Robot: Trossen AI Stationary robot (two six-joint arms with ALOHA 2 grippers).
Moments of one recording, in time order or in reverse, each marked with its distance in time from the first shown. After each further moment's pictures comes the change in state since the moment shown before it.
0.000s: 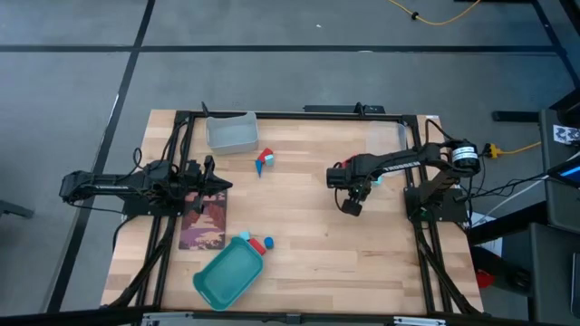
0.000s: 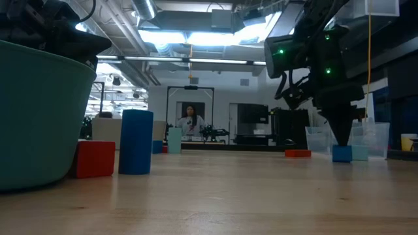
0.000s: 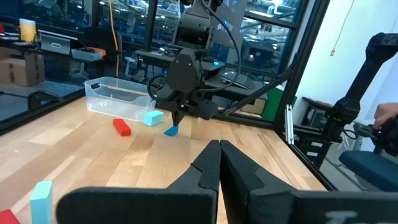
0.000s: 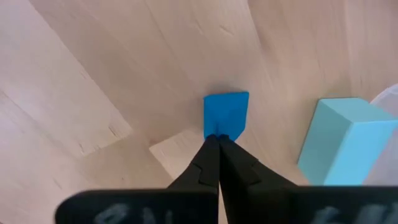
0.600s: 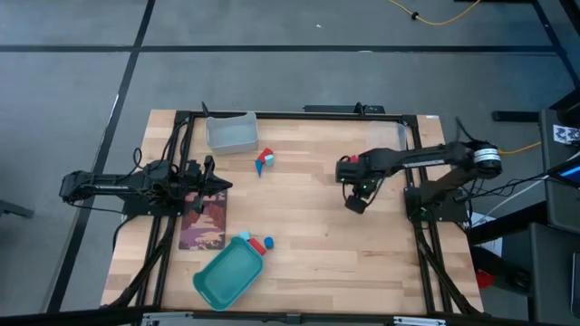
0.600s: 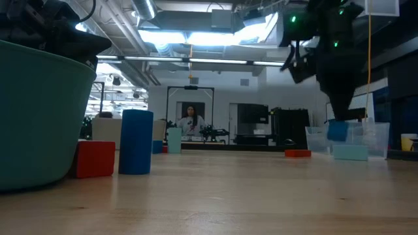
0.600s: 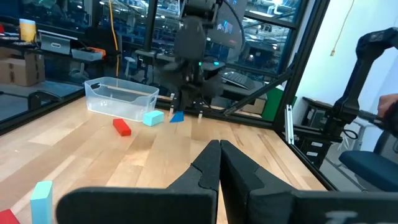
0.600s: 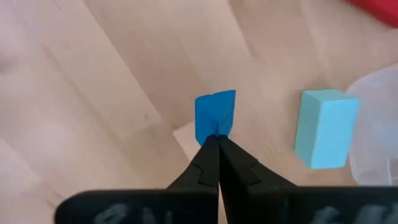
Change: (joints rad) left arm 0.000 0.000 0.000 0.000 0.000 0.000; right arm 0.001 -0.218 0.001 -0.028 -0.024 0.062
